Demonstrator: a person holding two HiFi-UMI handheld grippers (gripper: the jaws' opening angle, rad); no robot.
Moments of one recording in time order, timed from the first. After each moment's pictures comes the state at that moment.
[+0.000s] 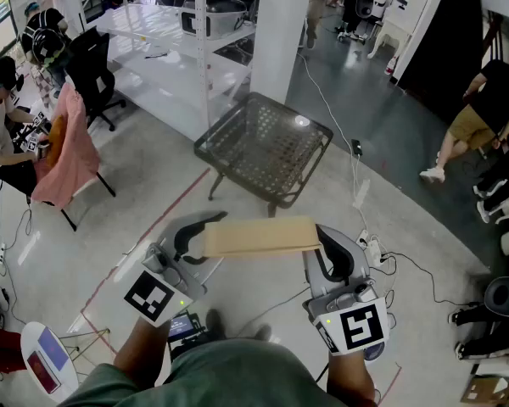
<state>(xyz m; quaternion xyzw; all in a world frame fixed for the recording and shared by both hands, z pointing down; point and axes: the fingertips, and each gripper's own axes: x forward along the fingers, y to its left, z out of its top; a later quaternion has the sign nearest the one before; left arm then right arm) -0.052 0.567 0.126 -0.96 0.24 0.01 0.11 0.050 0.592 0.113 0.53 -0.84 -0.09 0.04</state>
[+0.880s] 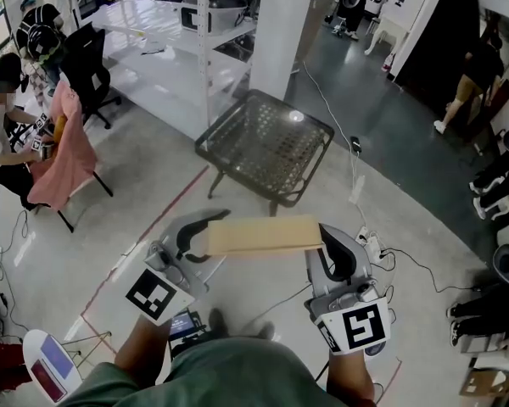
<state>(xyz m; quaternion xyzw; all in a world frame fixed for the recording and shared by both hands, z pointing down) -0.092 0.534 0.132 -0.97 0.22 0.01 0.10 0.008 0.562 0.118 0.55 -0.83 -0.08 0.05</state>
